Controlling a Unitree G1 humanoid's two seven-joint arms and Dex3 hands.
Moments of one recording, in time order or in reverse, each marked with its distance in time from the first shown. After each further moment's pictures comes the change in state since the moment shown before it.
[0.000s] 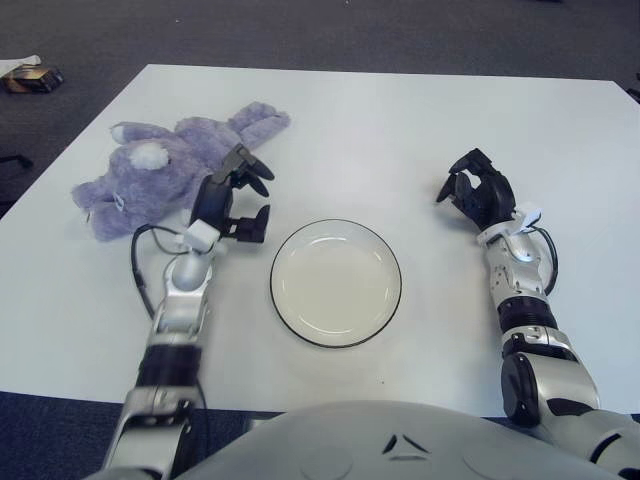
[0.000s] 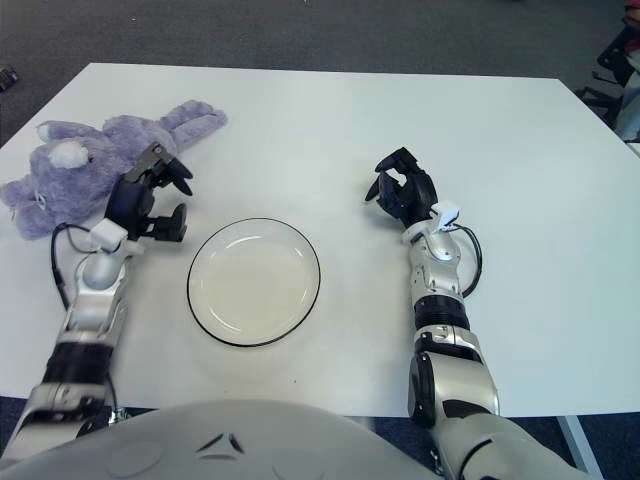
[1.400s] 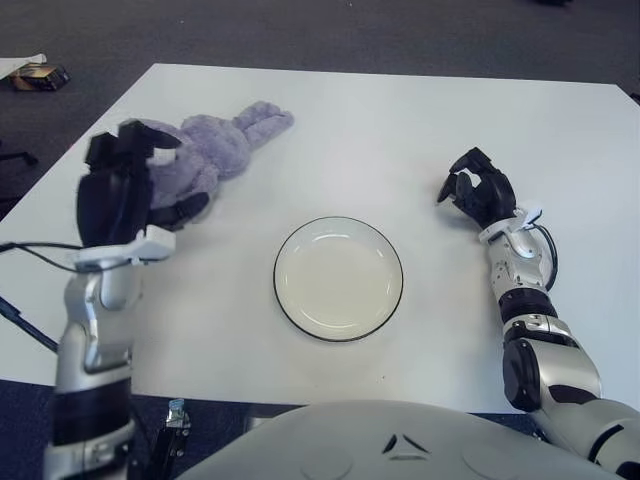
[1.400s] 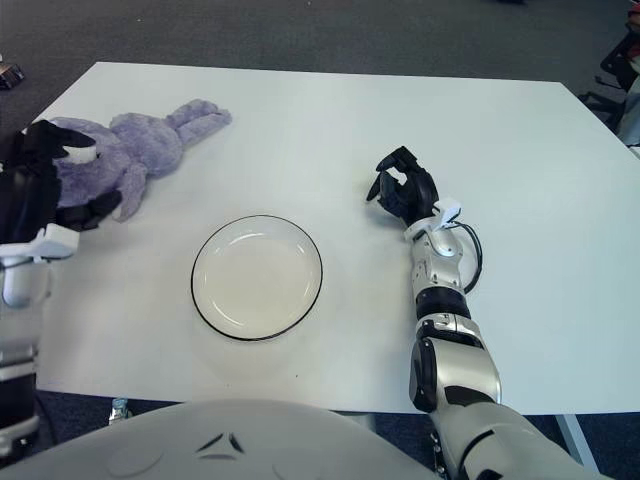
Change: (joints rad) left arm -0.018 0.194 0.250 -0.149 0.649 0.254 0.294; right arm -0.069 -0.017 -0.011 0.133 0.009 -0.030 0.062
